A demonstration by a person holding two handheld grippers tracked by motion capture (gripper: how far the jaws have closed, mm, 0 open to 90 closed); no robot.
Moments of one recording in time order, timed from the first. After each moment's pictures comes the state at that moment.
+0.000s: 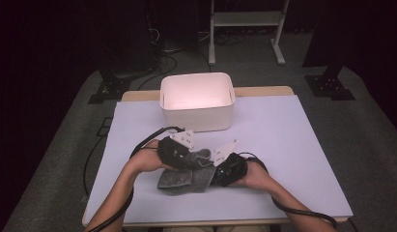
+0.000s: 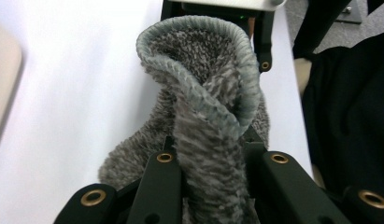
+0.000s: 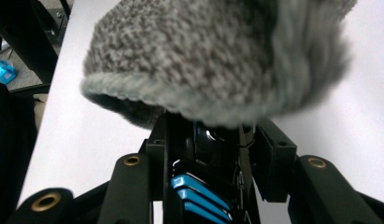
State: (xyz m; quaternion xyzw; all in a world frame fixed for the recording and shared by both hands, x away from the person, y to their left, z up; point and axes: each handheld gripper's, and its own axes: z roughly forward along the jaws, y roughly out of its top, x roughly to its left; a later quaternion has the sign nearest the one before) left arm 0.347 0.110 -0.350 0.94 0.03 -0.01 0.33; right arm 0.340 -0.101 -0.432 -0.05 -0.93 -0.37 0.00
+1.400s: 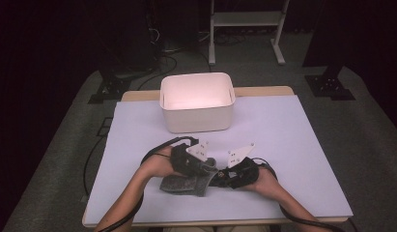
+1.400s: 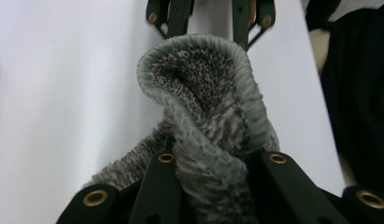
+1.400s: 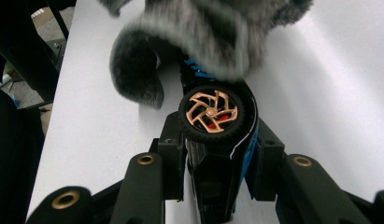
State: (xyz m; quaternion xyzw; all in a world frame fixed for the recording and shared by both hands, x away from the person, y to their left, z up) left arm 0.338 0.070 -0.369 0.95 -0.04 0.01 0.30; right arm 0.329 -0.139 -0.445 -0.10 -0.90 -0.41 0.00
